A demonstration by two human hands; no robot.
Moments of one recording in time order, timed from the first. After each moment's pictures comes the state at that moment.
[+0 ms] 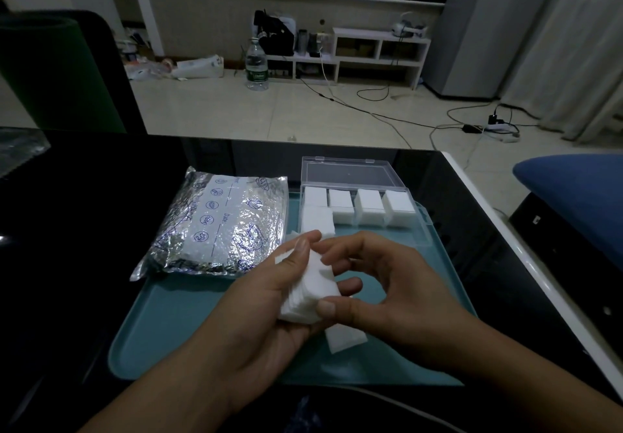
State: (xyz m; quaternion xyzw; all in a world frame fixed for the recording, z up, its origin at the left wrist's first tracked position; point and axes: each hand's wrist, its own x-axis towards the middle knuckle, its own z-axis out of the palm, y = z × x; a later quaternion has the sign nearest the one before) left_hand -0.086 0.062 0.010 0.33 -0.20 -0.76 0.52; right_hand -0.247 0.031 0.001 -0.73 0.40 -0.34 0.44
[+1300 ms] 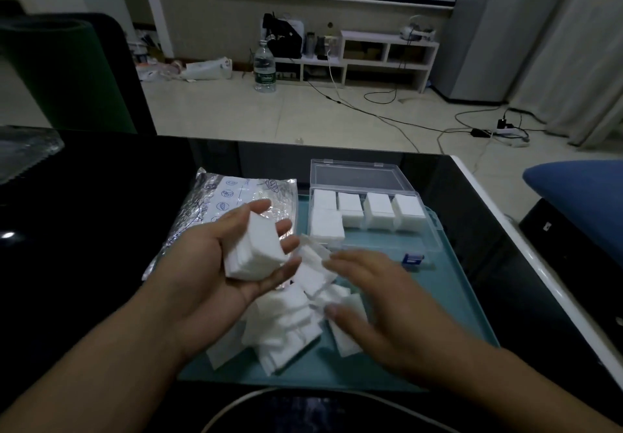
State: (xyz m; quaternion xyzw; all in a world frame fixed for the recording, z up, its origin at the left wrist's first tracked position) left_hand -0.035 0.047 0.030 0.40 -0.17 -0.68 0.58; right_hand -0.244 0.028 -0.019 -0.88 0.42 -0.16 0.16
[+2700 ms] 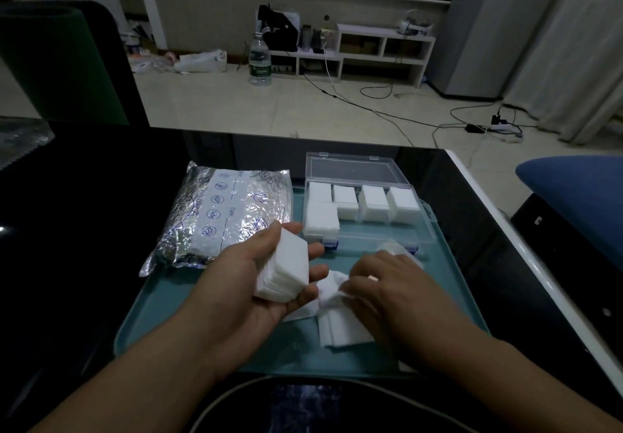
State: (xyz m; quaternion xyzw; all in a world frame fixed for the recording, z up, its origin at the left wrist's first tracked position) left_hand -0.064 0.054 0.007 0.42 -0.18 -0.70 0.55; right_hand -0.260 0.018 -0.037 -0.91 0.40 -0.12 -0.05
